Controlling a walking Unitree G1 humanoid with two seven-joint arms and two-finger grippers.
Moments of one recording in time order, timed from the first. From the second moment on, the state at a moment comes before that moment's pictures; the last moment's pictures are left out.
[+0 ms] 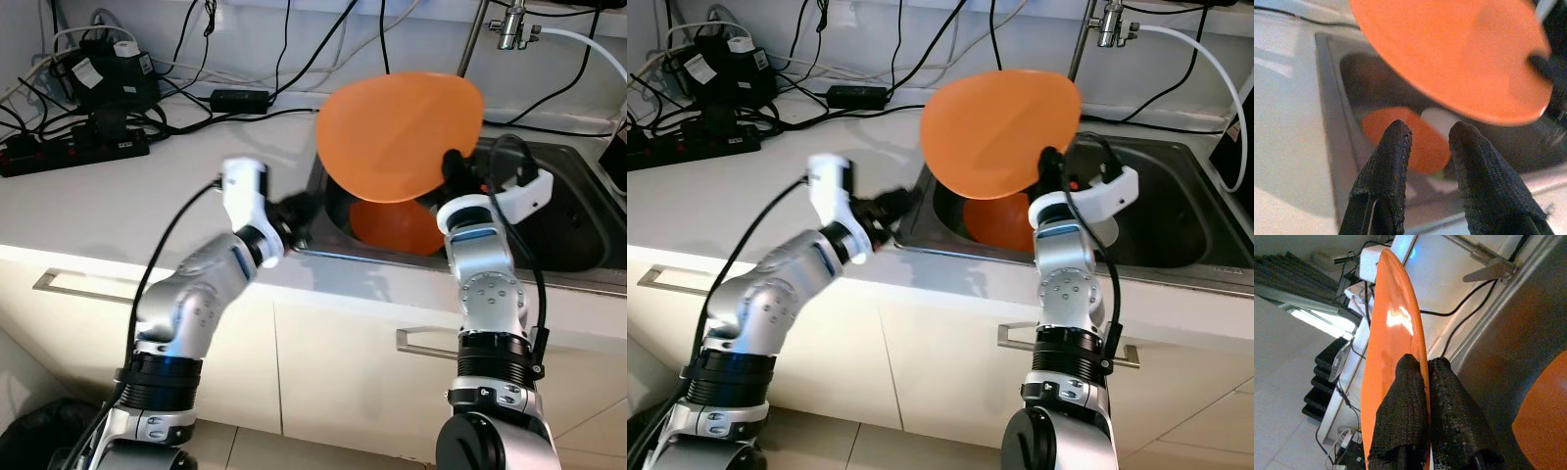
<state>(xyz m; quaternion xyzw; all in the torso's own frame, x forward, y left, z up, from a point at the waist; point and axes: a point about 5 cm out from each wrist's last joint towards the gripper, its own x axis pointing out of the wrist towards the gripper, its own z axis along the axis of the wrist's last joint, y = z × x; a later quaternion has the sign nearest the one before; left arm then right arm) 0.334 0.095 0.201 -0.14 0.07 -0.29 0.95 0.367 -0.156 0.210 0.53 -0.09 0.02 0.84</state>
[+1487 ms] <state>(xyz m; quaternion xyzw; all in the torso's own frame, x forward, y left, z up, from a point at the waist) 0.310 0.094 0.178 0.02 0.11 -0.34 0.93 0.371 -0.149 0.202 -0.01 -0.14 0.02 0.99</state>
